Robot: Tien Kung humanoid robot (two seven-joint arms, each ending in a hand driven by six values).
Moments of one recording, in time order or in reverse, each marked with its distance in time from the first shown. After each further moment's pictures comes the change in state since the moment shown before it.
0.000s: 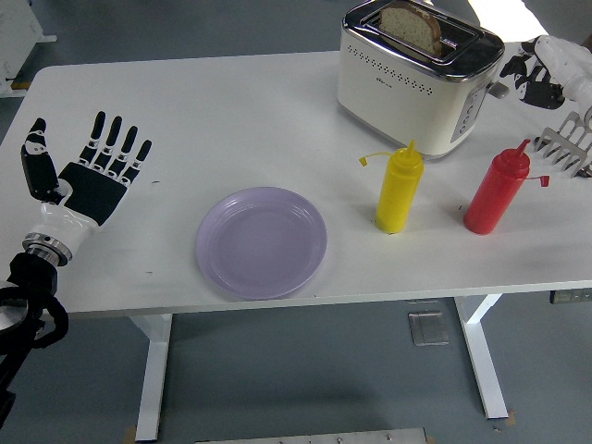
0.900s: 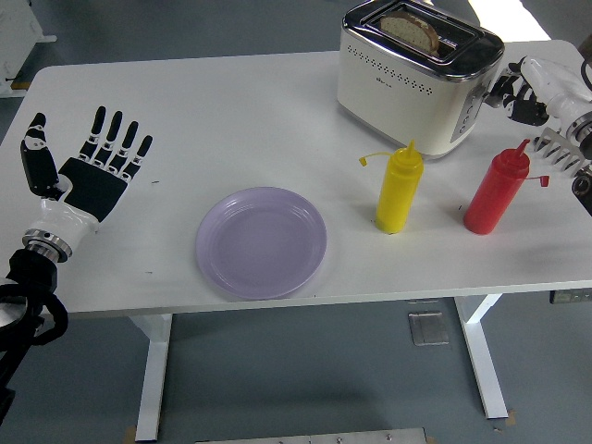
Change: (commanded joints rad) left arm -0.011 0.003 0.001 -0.007 -0.003 0.000 0.001; right arm 0.049 0.051 -0.110 -0.171 0.015 -0.088 0.071
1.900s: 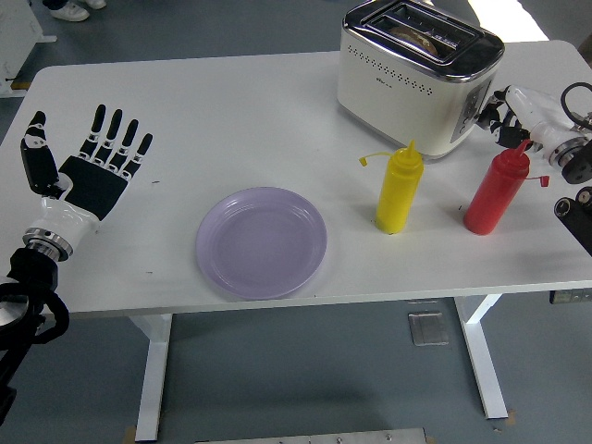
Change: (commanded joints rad) left arm -0.004 -0.005 -0.002 0.000 0.004 0.001 -0.001; right arm -0.005 0.045 -0.096 -0.123 0.063 -0.072 0.072
